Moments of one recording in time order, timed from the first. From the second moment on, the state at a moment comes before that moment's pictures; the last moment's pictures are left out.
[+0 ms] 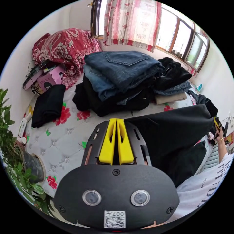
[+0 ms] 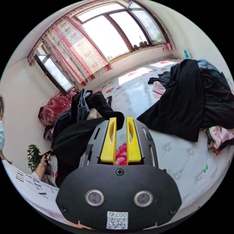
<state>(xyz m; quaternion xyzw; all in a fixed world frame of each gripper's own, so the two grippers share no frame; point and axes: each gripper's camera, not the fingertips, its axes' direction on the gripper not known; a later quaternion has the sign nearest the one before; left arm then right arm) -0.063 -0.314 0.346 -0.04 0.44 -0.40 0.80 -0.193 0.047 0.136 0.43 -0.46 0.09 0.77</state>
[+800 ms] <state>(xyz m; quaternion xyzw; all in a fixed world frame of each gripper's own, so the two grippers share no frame) 0.002 -0.289 0.416 -0.12 0.46 -0.45 0.76 -0.396 -0.138 0.173 0.30 -0.05 -0.19 0.93</state>
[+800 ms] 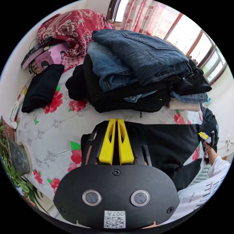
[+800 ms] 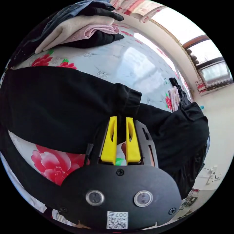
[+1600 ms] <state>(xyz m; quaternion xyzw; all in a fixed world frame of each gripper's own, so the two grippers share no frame) 0.082 0.090 0.243 -0.22 0.44 -0.64 0.60 -0.273 0.178 0.318 0.22 -0.33 0.10 0.91</state>
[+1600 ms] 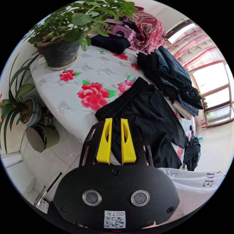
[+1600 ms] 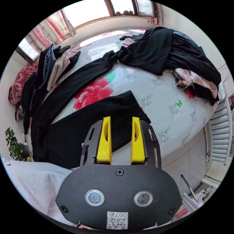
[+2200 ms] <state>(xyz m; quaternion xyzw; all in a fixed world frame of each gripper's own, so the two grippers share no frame) 0.173 0.133 0.274 -0.23 0.54 -0.60 0.54 -0.260 0.265 0.464 0.19 -0.48 0.25 0.82</state>
